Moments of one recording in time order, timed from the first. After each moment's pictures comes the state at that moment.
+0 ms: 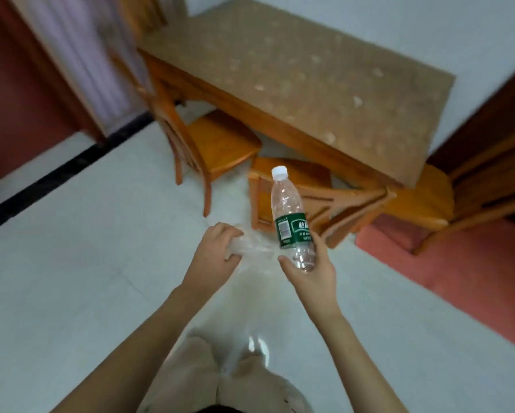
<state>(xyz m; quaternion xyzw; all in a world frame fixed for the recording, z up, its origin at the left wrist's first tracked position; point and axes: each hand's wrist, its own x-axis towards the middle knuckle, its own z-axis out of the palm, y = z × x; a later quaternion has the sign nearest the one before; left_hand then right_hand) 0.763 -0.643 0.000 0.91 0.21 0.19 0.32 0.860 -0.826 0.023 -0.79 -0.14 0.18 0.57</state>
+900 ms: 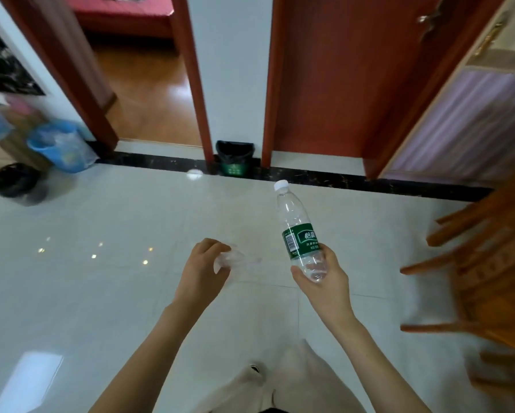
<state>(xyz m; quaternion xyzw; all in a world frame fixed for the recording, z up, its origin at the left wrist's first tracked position) 0.201 -0.330 0.009 0.63 0.68 0.32 0.17 0.447 -0.310 0.019 -0.62 -0.55 0.43 0.37</state>
